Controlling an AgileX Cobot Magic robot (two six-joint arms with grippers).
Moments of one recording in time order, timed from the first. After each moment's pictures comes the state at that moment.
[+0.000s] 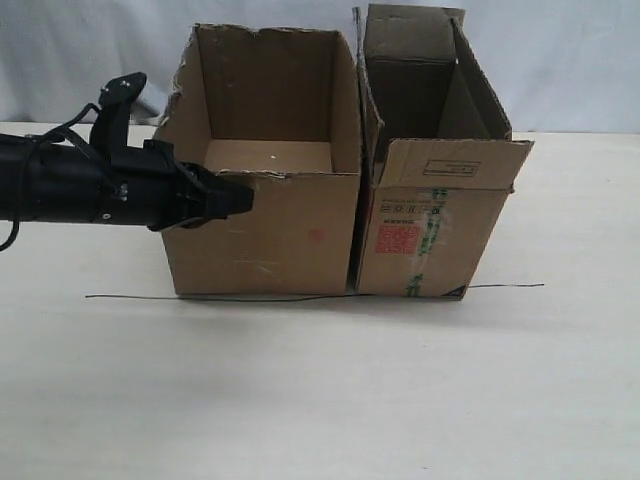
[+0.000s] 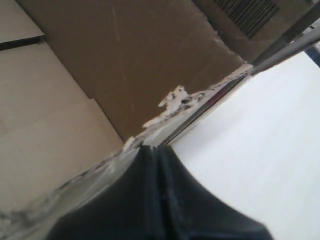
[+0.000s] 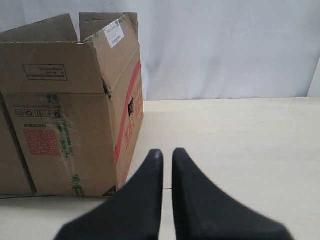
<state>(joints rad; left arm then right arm) -0.28 1.64 -0.83 -1.70 0.66 1.64 0.17 0.00 0.00 0.04 0.22 -0.02</state>
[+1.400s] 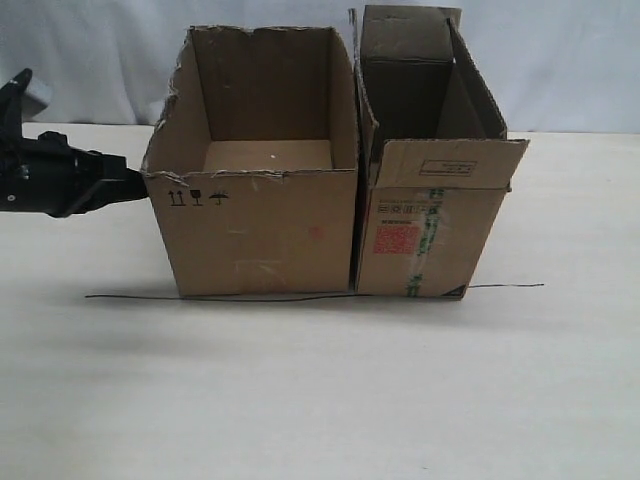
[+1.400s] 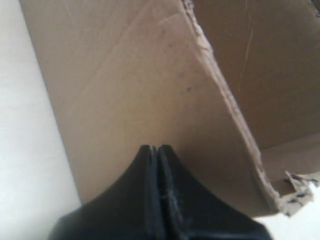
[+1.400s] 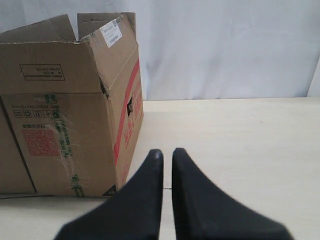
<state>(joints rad) 0.04 1.70 -0.85 -1.55 0.73 1.47 0.17 0.00 0.00 0.04 0.22 -0.02</state>
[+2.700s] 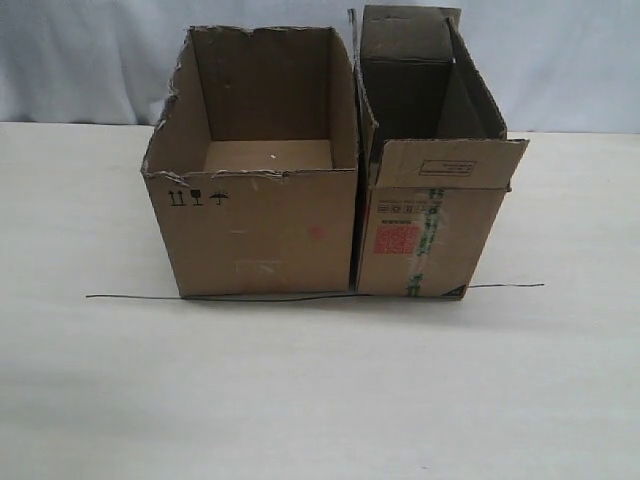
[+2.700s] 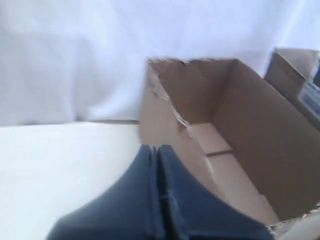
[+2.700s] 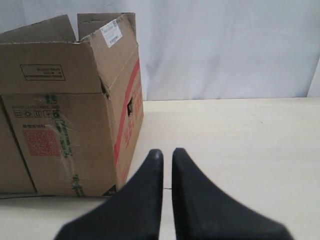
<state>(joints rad) 0.23 1.13 -0.85 -1.29 0.57 1.29 0.17 0.00 0.00 0.04 0.22 -0.02</state>
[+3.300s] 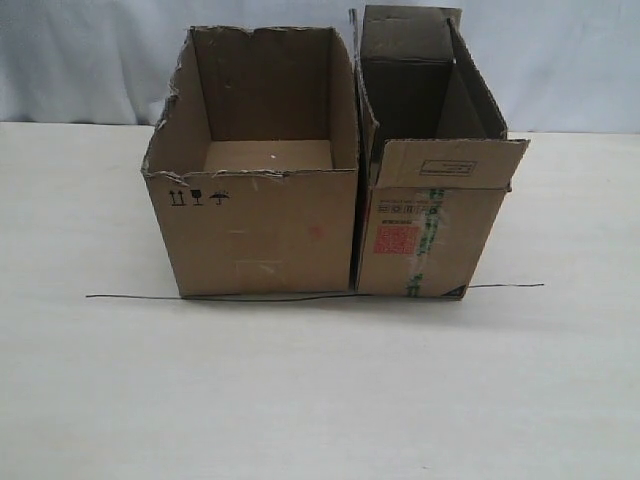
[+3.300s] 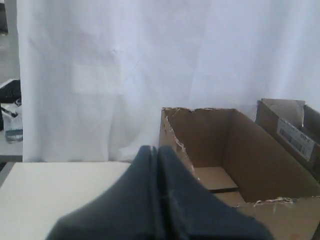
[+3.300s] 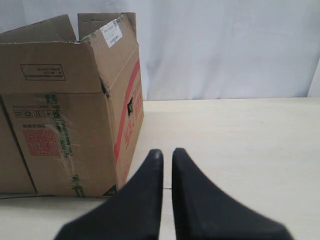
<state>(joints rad) 0.23 0.41 -0.56 -0.96 0.49 0.85 0.17 0.00 0.00 0.04 0.22 -0.02</state>
